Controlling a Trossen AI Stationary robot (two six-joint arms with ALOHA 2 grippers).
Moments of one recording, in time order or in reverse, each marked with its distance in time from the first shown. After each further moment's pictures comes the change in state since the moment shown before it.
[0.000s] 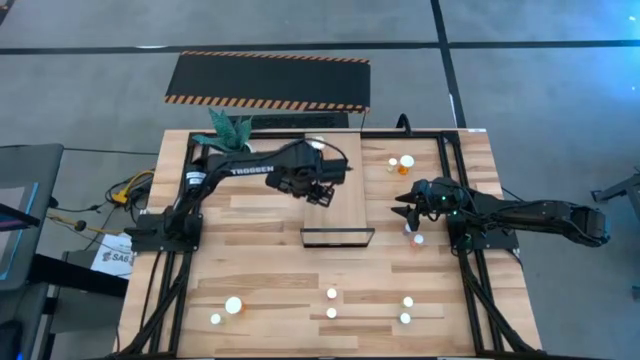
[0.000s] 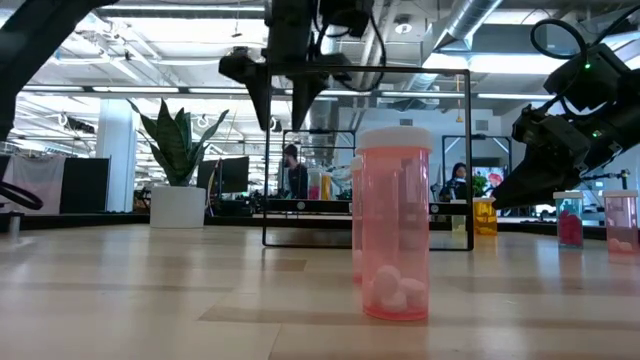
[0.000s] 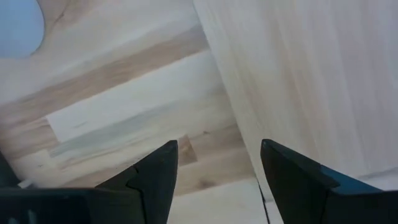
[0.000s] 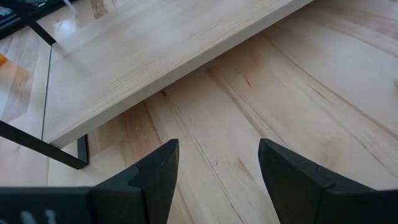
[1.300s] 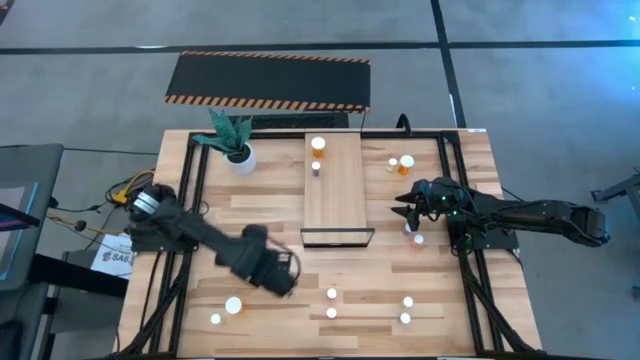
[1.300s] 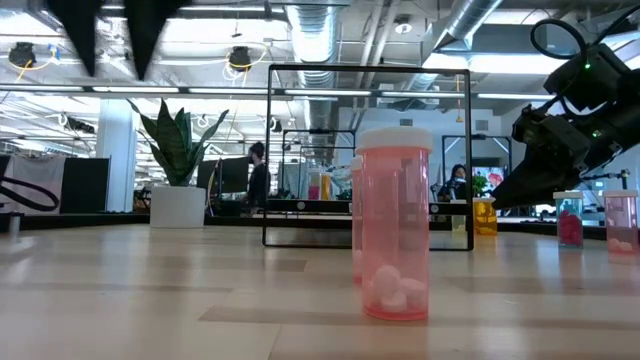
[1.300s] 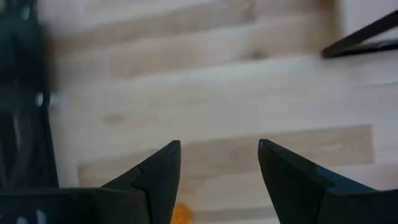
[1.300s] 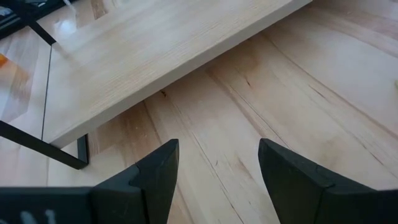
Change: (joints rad) left arm -0.650 -0.283 -0.469 0.020 -0.088 -0.936; right arm 0.000 0.000 0.000 0.000 0.000 0.000
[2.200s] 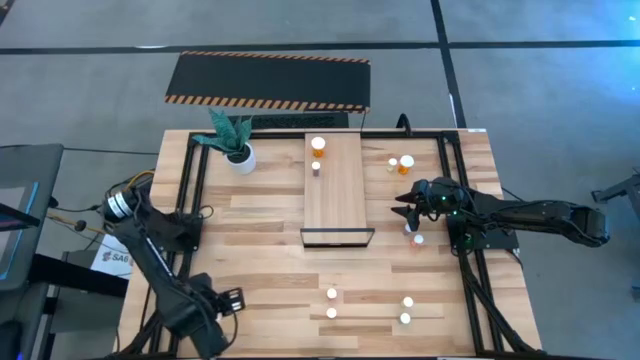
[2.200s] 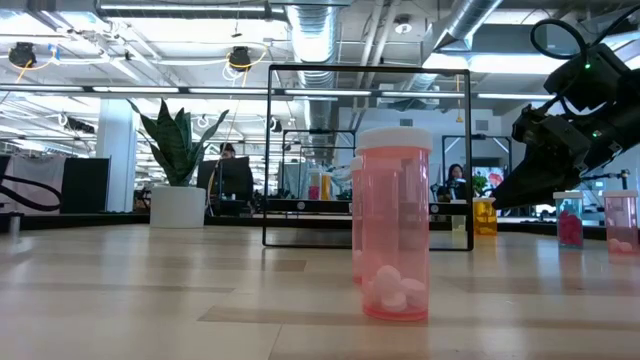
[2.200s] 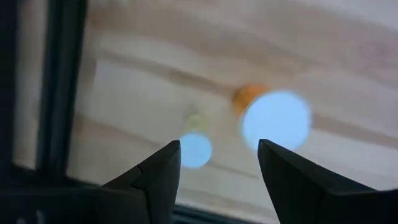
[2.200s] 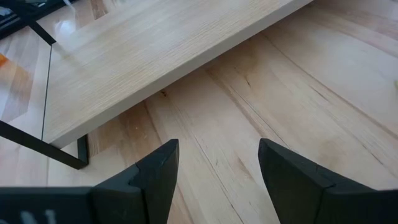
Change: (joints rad) left arm -0.453 -0.139 -0.328 0.377 0.195 -0.846; right arm 0.000 0.000 0.000 0.000 0.000 0.000
